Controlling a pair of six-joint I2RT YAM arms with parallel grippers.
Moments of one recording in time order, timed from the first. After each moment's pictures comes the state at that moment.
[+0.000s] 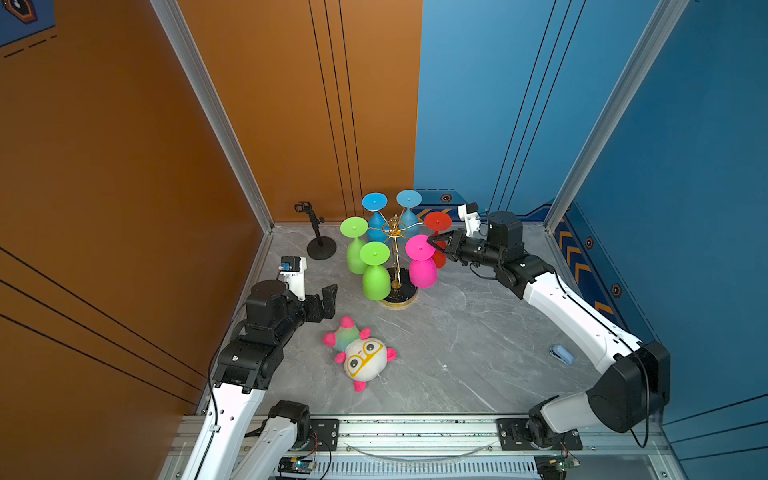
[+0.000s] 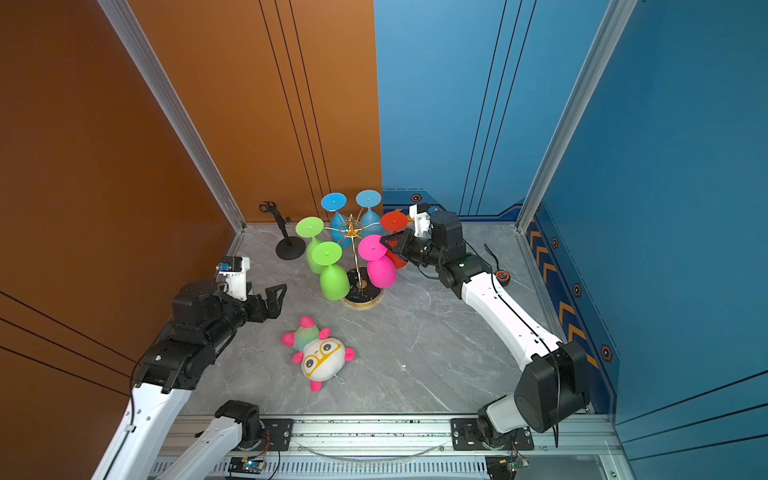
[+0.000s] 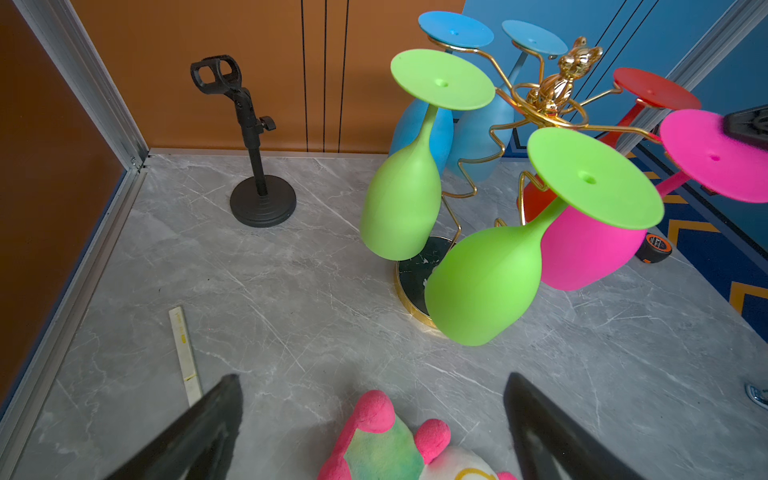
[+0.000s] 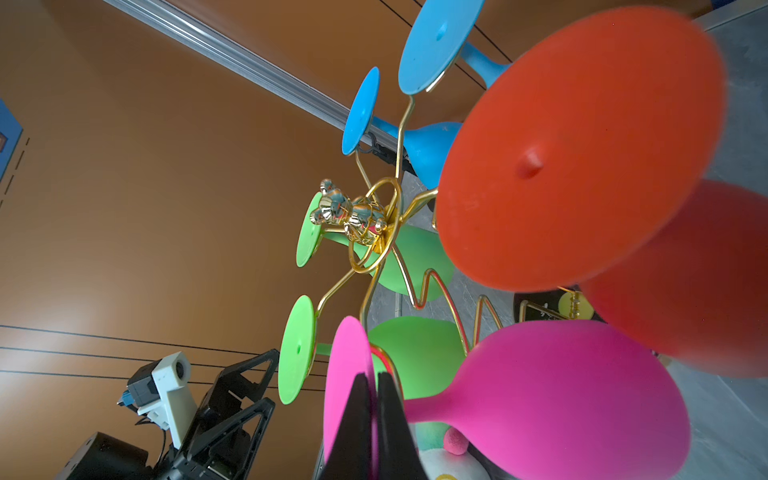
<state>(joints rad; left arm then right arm) -0.18 0.71 0.93 -0.65 0.05 -0.16 0.42 1.46 1.31 -0.14 -0.56 0.90</state>
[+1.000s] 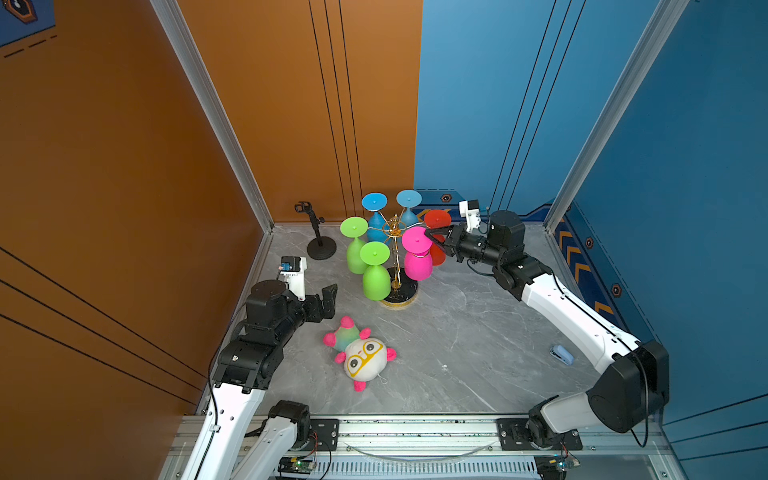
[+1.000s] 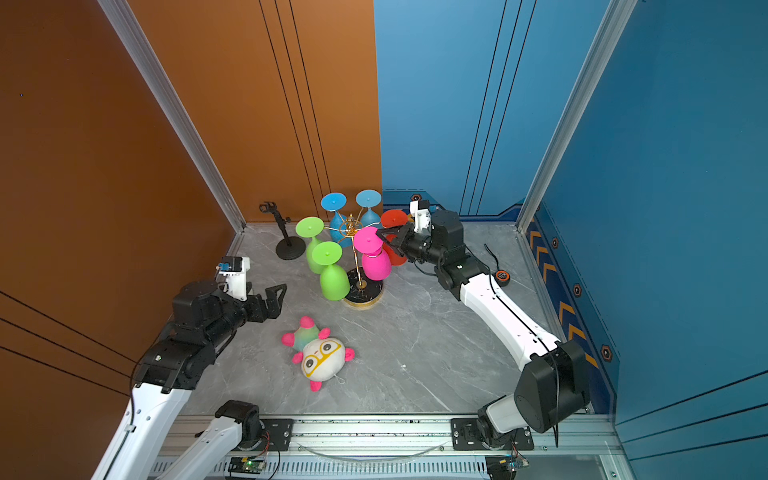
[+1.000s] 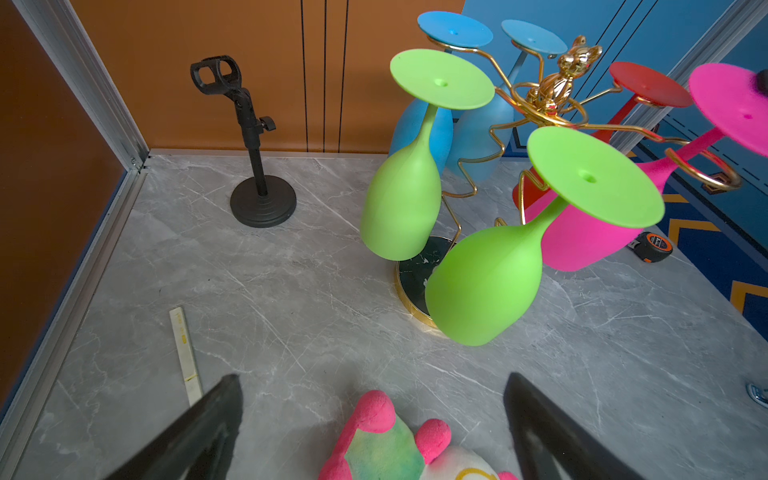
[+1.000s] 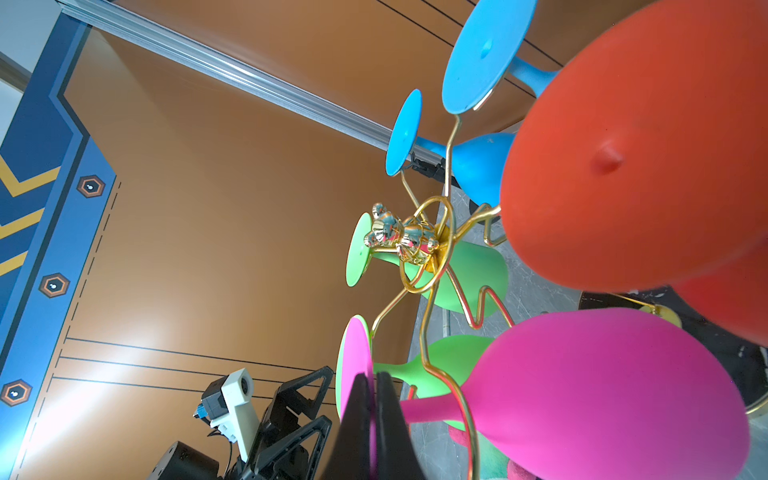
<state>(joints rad) -0.18 0.71 0.93 -0.65 0.05 -0.16 0.43 1.47 1.29 0.02 -0.57 1.08</state>
